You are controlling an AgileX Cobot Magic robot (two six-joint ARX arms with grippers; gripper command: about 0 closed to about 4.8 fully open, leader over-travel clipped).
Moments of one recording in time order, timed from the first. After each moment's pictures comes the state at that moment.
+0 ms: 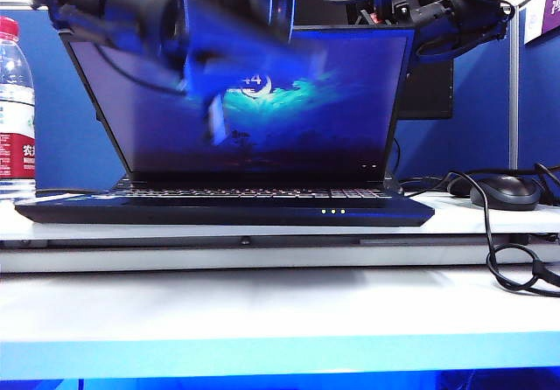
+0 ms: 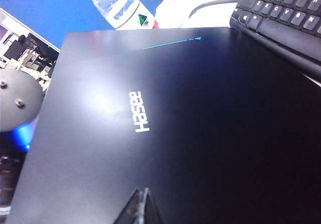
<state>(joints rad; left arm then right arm) -0.57 1.64 1.16 -0.56 1.24 0.12 0.21 1.86 1.55 -0.43 -1.17 0.02</state>
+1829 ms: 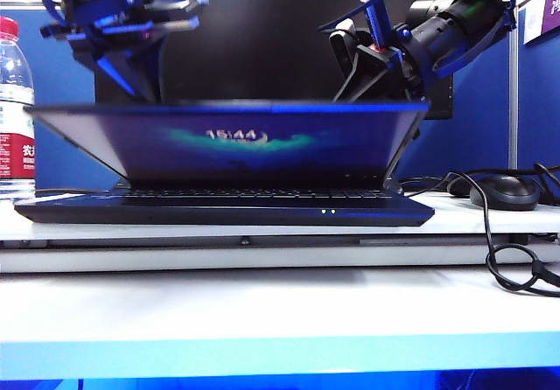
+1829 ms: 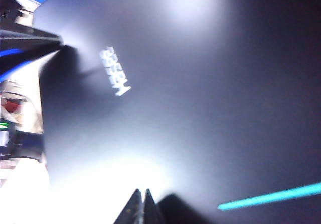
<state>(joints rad) -0.56 1.41 1.17 -0.60 -0.12 0.05 0.26 1.86 1.54 -0.85 -0.97 -0.21</state>
